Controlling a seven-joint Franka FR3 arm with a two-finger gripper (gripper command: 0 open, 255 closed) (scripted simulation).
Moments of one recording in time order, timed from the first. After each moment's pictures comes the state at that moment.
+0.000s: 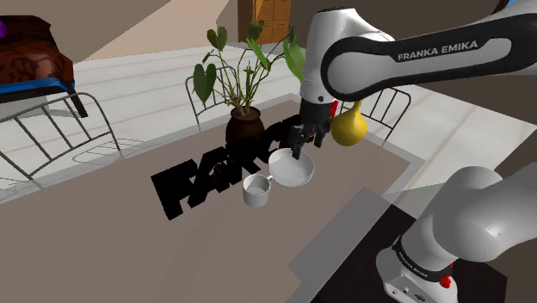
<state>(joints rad) 0.04 -0.52 0.19 -2.47 0.12 1.92 0.22</state>
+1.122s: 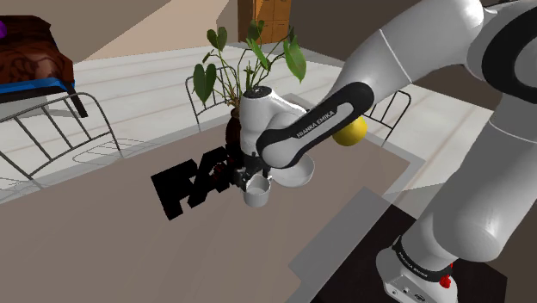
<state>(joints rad) 0.05 0.12 0.34 -2.31 -0.14 2.44 0.55</state>
